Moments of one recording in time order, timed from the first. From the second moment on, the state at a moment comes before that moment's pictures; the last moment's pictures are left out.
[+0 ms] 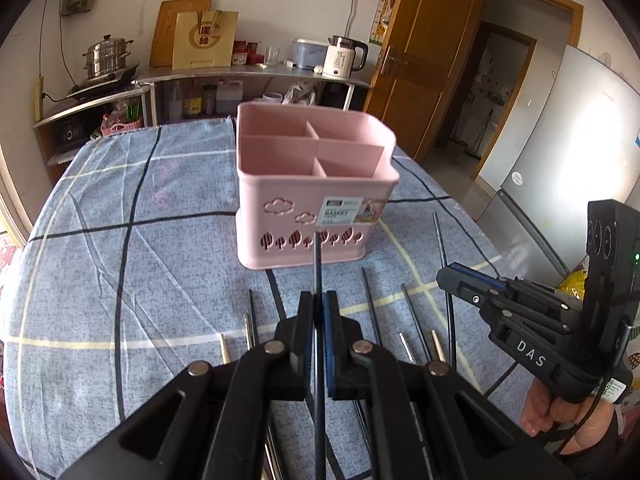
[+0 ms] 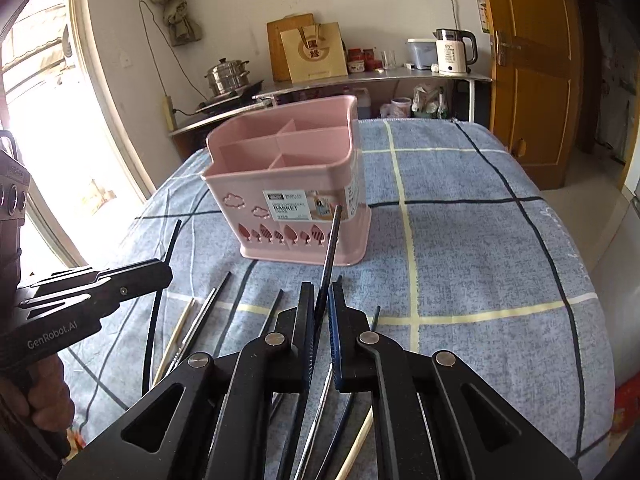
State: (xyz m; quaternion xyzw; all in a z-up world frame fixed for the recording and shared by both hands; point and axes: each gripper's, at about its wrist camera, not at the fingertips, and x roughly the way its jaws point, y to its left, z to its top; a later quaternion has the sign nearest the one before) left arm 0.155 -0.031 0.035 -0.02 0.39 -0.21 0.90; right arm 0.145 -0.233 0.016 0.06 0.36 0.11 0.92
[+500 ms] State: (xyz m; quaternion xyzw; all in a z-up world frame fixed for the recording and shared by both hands) left arm 0.134 -0.013 0.096 -0.03 0.32 -0.22 0.92; right arm 0.112 -0.235 0.081 0.05 0.29 0.13 0.95
